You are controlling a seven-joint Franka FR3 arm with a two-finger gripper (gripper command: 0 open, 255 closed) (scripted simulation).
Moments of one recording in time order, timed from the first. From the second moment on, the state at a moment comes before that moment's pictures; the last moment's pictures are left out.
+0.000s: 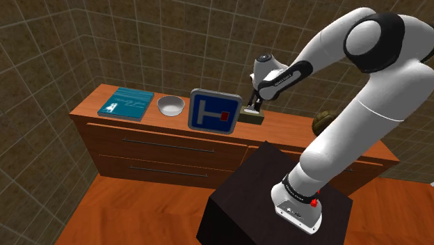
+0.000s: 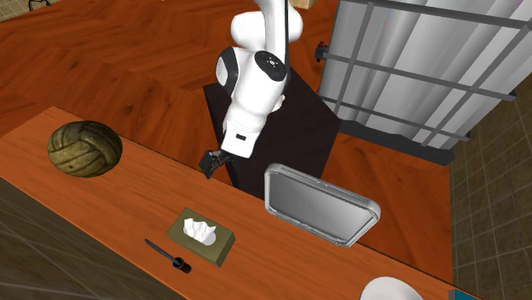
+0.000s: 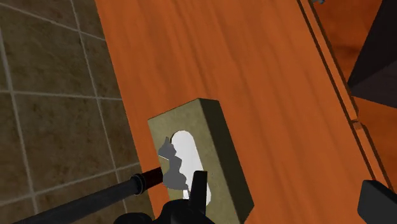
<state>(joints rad) -0.24 -0.02 -0.33 -2.49 -0.74 2.52 -0.25</state>
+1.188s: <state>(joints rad) -0.33 0.54 -0.41 -2.11 -0.95 2.81 -0.23</state>
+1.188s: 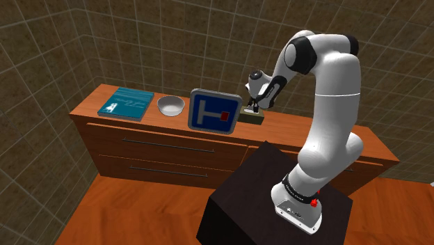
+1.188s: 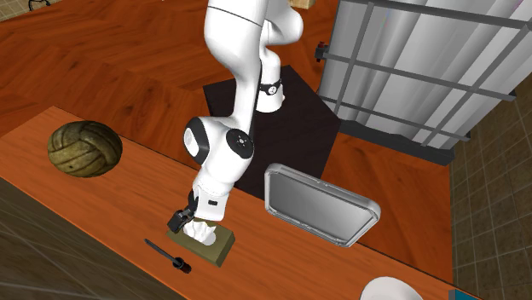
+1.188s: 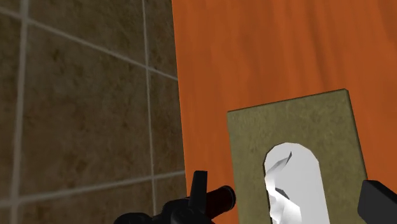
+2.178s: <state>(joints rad) -0.34 0.57 -0.42 -2.08 -0.95 2.83 -0.23</state>
